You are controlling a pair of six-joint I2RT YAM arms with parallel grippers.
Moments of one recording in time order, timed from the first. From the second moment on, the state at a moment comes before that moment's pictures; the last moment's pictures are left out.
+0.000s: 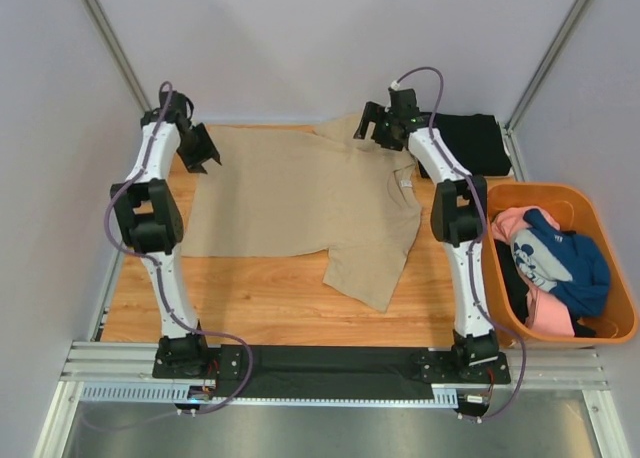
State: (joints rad) left arm 0.11 2.24 2.07 -0.97 0.15 -0.43; right arm 0.22 2.53 2.35 -0.52 -0.18 0.46
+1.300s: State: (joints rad) left arm 0.22 0.90 0.68 -0.80 -0.03 -0.65; right arm 0.64 0.93 0.42 -0.60 -0.06 0.95
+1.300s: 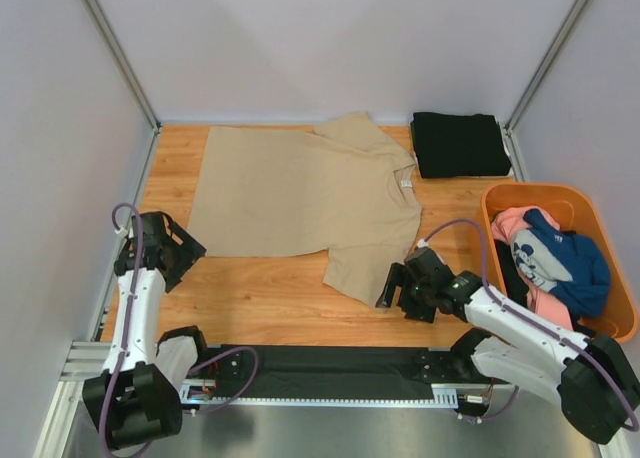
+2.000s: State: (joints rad) left arm 0.26 1.01 0.55 -0.63 -0.03 -0.68; right arm 0.72 1.17 0.43 -0.31 -0.12 0.96
